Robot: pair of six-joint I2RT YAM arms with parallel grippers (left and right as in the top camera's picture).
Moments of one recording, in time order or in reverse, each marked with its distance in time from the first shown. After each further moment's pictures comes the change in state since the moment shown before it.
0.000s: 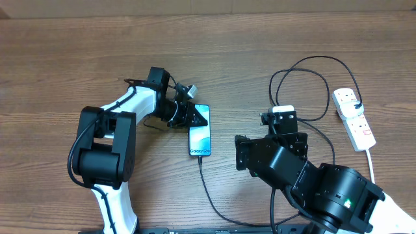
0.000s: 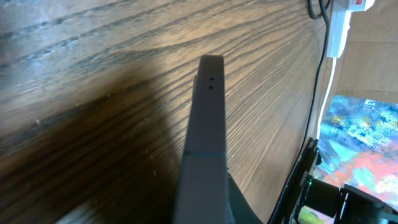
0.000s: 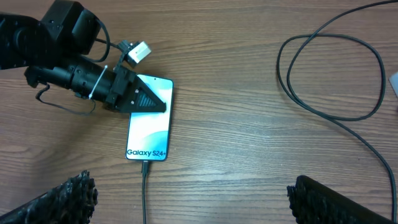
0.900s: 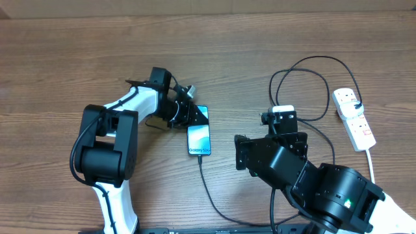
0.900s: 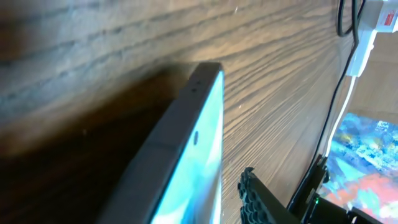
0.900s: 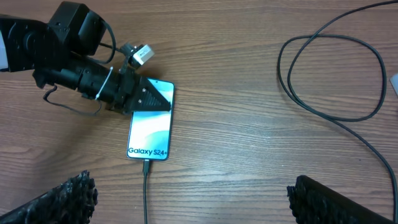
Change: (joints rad) left arm -0.014 0.019 0.008 0.044 -0.073 -0.116; right arm 0.000 0.000 0.000 0.005 -0.001 -0.001
